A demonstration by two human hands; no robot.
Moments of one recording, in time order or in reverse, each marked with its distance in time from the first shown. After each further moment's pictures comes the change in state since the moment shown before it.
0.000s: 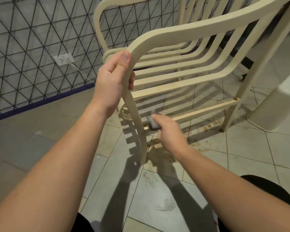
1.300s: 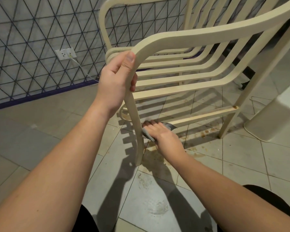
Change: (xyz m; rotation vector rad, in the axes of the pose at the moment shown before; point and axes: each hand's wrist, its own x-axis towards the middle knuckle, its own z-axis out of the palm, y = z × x) left_hand 0.000 -0.003 0.003 0.007 0.062 0.041; right_hand 0.010 0.028 0.020 -0.322 -0.125 -0.399
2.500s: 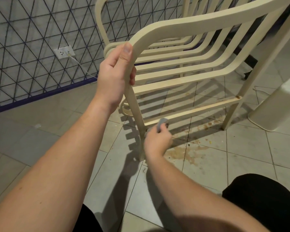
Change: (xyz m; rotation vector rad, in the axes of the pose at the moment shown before) left_hand -0.002 0.000 0.001 0.002 0.009 -0.010; right_hand 0.015 -0.093 0.005 0.945 0.597 1.293
